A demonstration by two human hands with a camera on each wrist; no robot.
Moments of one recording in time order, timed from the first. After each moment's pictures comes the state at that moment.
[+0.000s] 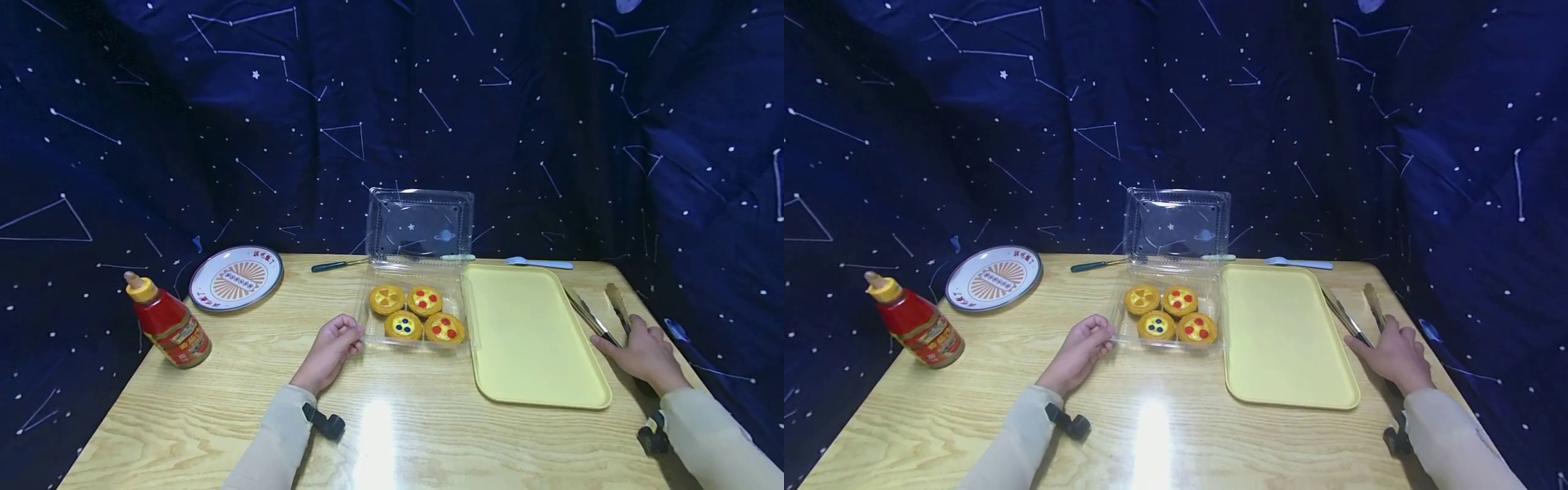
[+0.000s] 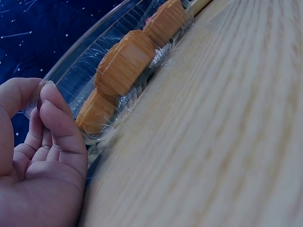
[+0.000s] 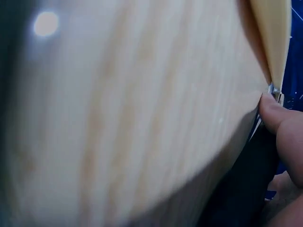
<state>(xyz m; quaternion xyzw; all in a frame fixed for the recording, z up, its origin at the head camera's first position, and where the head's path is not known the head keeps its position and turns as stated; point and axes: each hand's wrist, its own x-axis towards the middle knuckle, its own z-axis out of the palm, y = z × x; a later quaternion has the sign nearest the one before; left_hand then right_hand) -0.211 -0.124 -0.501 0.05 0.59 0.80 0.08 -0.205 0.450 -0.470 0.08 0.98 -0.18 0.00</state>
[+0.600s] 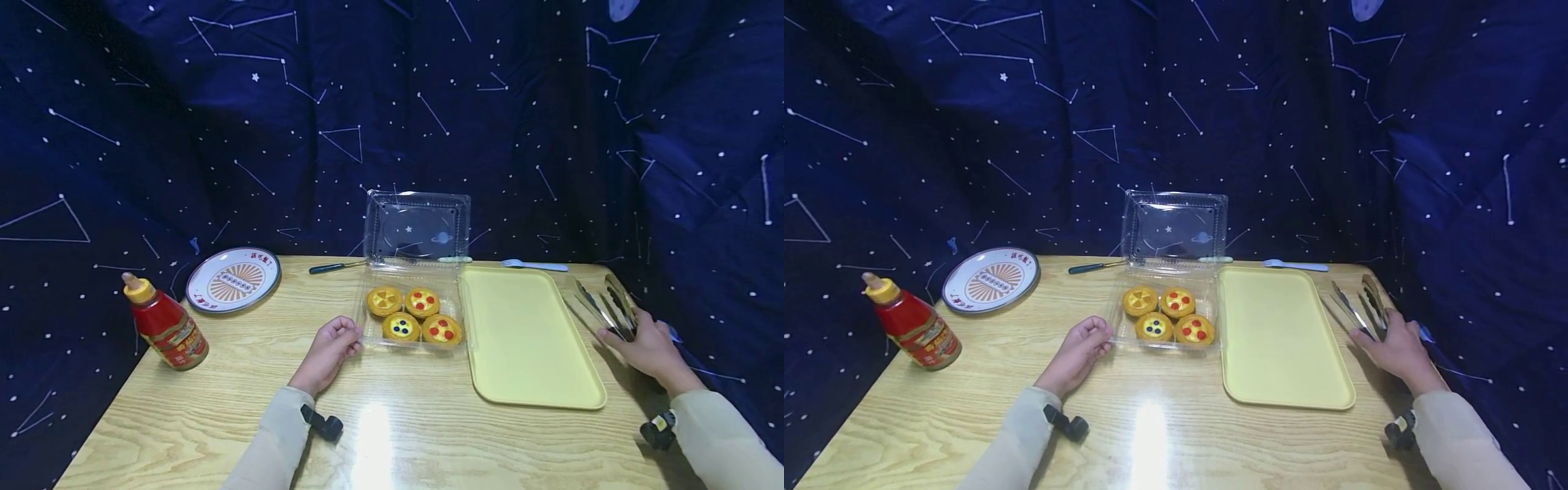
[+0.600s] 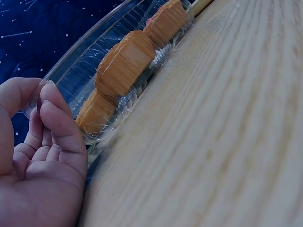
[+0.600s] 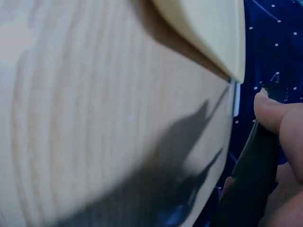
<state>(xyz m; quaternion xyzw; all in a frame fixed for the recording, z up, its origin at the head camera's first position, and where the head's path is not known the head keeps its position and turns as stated) -0.212 -0.123 -0.501 0.04 0.58 0.81 0.09 -0.200 0.450 -0.448 0.04 0.97 -0.24 -0.06</state>
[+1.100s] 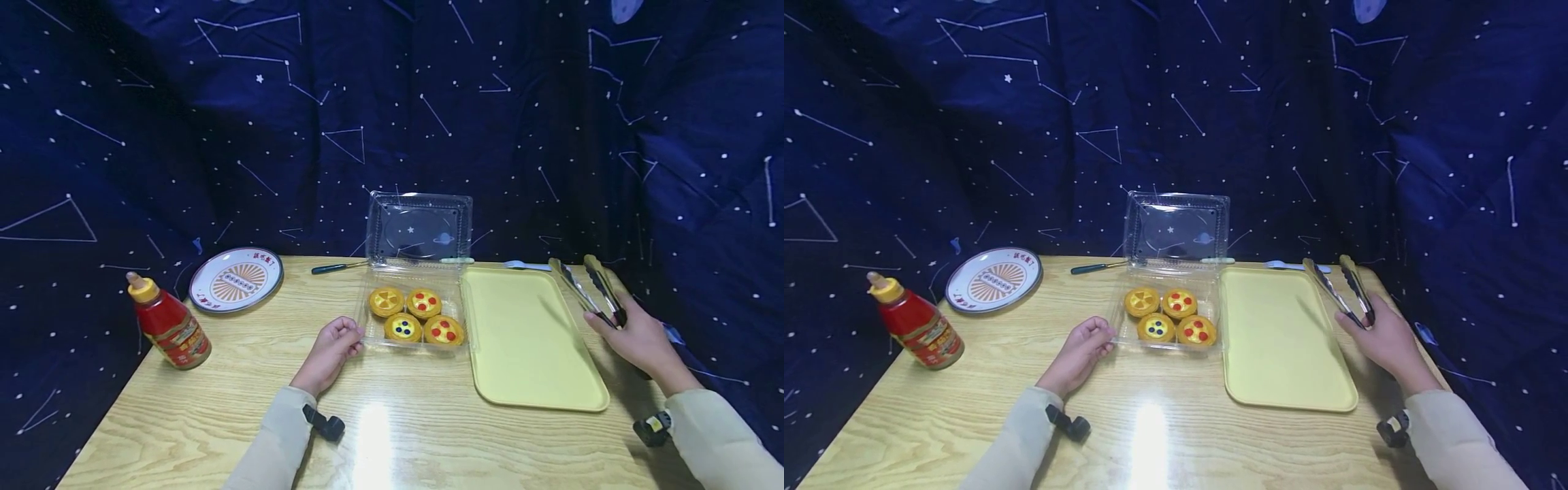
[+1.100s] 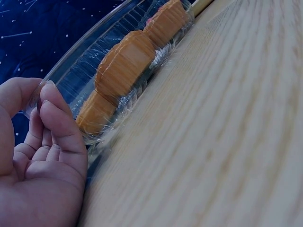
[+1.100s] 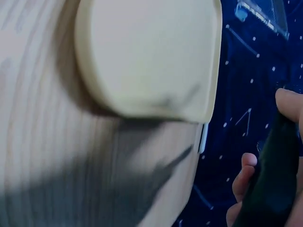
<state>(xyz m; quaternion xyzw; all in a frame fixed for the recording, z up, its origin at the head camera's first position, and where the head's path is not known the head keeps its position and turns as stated) -0.211 -0.123 -0.500 0.04 0.59 0.81 0.08 -0.206 0.410 -0.416 -0.02 0.97 -0.22 -0.12</state>
